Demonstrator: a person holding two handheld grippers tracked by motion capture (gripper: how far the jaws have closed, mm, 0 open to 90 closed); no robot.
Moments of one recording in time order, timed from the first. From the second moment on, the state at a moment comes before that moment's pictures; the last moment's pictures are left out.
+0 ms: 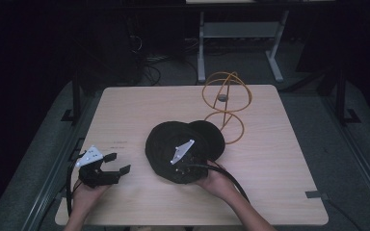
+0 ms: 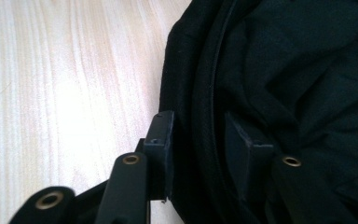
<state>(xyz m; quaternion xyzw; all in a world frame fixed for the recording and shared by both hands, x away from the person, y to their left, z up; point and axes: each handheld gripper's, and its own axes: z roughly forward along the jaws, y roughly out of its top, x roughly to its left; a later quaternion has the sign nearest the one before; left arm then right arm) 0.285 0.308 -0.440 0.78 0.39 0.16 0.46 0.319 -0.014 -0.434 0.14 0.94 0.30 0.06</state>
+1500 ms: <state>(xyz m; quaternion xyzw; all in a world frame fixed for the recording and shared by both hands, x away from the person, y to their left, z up) 0.284 0.241 -0.412 0.79 0.30 0.13 0.52 0.305 -0.097 -0.331 0.12 0.88 0.45 0.04</state>
